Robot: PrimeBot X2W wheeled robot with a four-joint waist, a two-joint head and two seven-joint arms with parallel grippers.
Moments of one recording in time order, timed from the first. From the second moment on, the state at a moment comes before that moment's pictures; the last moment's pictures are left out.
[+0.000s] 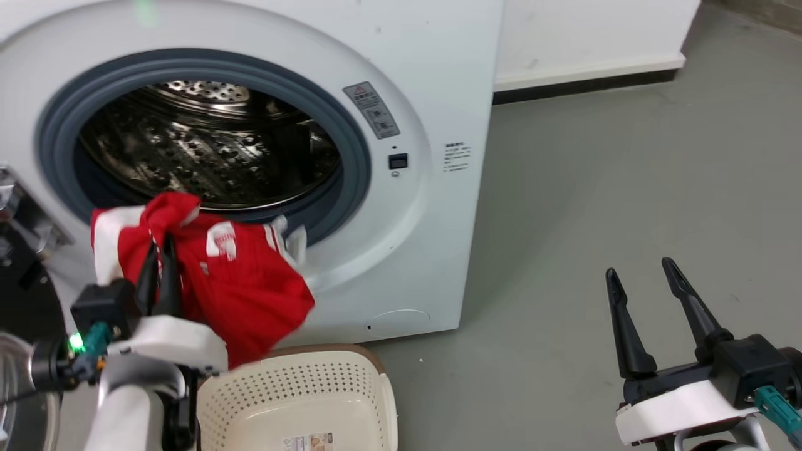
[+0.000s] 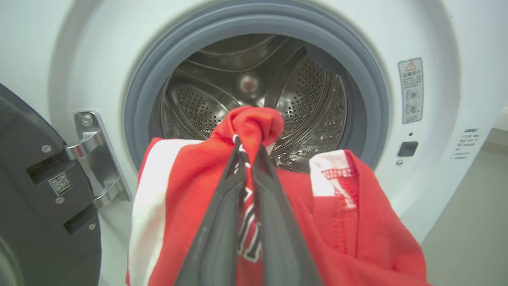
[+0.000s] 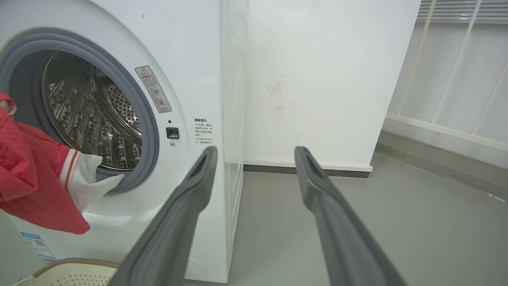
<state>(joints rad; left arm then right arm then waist) -0.24 0.23 0.00 0.21 -0.22 0.05 -0.16 0.04 -0.05 0.04 -0.15 0.02 0.13 -0.12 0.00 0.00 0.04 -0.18</state>
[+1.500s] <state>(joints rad) -0.56 0.14 -0.07 1.08 -0.28 0.06 -0.26 -0.20 -0.05 0.08 -0.24 0.03 0.13 -0.18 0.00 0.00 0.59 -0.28</state>
